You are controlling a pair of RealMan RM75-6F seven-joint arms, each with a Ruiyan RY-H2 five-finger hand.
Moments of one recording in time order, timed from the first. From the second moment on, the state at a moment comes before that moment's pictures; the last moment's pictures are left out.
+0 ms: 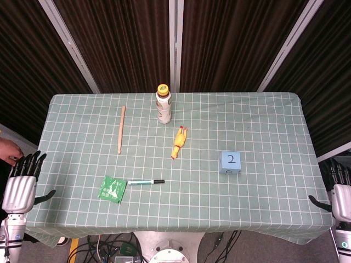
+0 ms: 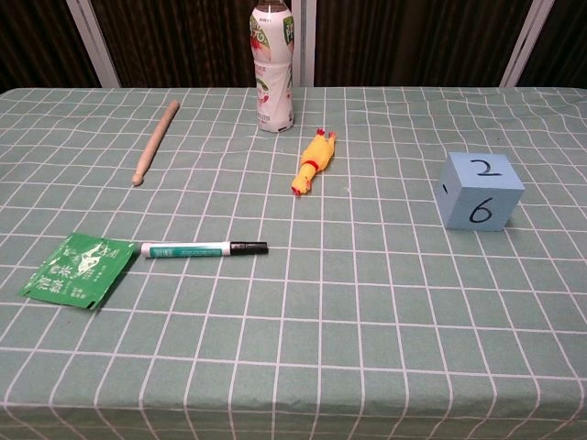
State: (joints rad) left arm -0.09 -1.24 -0.06 -1.56 1.47 1.50 0.14; right arm 0.05 -1.29 0.08 -1.25 -1.41 1.50 0.19
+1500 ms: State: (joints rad) left arm -0.11 -1.24 -0.04 -1.57 1.50 1.48 0.08; right arm 0.25 -1.13 0.10 -1.48 -1.39 1.14 -0.09
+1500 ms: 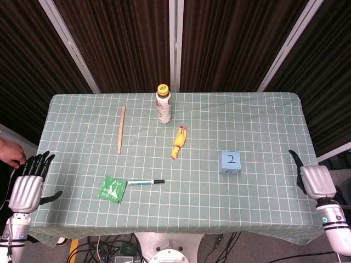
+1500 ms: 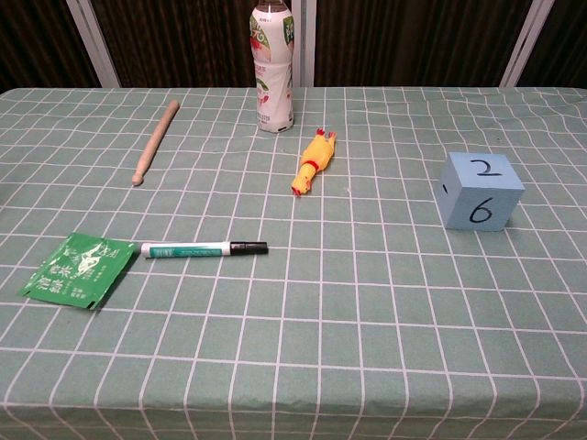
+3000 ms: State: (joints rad) left arm -0.09 -1.21 -0.05 -1.50 1.49 1.50 -0.04; right arm 0.91 -1.13 0.06 -1.74 -0.66 0.66 -0.49
